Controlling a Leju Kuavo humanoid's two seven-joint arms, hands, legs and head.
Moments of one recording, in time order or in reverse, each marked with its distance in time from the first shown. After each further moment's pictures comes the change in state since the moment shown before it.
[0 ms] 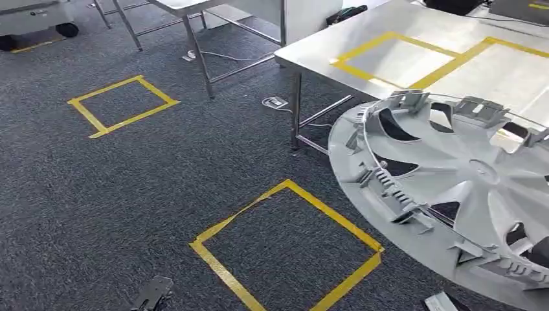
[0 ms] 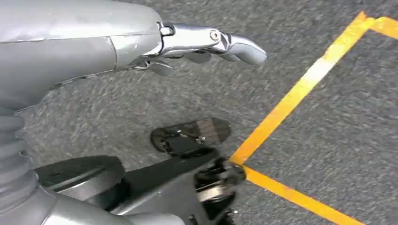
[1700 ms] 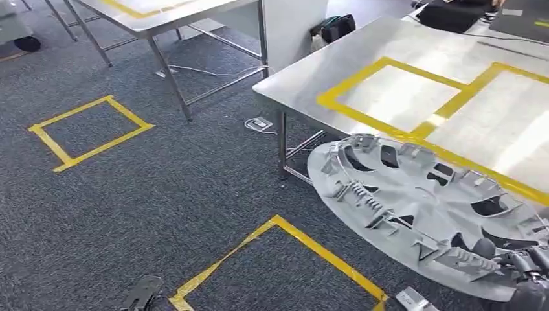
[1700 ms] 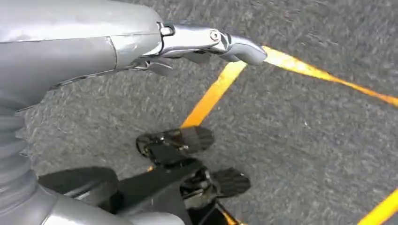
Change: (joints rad) left arm -0.001 0.018 0.001 0.000 0.020 -0.008 -0.003; right arm 0.070 0.003 0.053 0.202 -0.010 0.000 0.031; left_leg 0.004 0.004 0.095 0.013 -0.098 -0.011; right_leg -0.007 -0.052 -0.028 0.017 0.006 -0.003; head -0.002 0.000
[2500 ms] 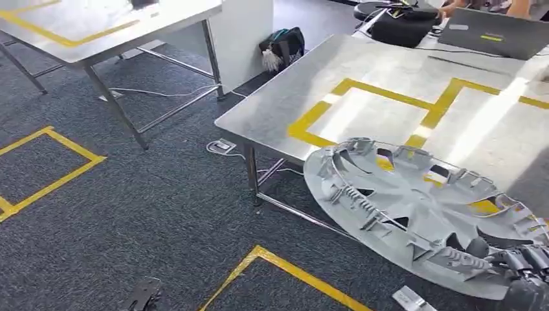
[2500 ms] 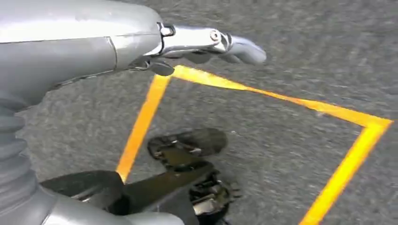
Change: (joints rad) left arm 0.005 -0.002 -0.002 0.000 0.006 0.003 0.000; right arm -0.013 0.002 -0.008 0.025 -0.016 0.000 -0.008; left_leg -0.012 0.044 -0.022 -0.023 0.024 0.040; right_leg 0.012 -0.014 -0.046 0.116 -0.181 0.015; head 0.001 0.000
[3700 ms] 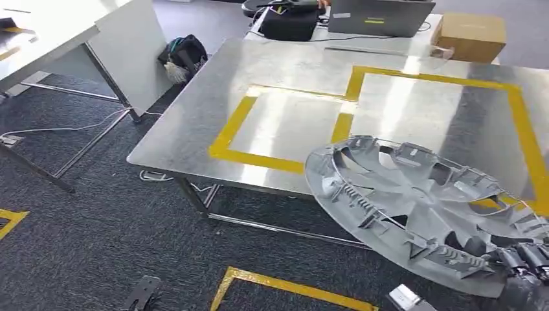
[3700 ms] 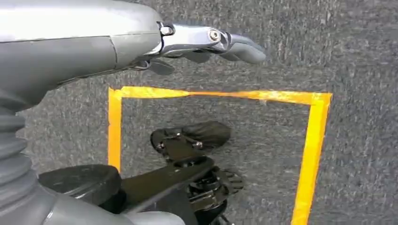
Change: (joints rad) left arm 0.000 0.000 0.001 0.000 0.018 -0.006 0.003; right arm -0.008 0.000 0.008 0.007 0.040 0.000 0.000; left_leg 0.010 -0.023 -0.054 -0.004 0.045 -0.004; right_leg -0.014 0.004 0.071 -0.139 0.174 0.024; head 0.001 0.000
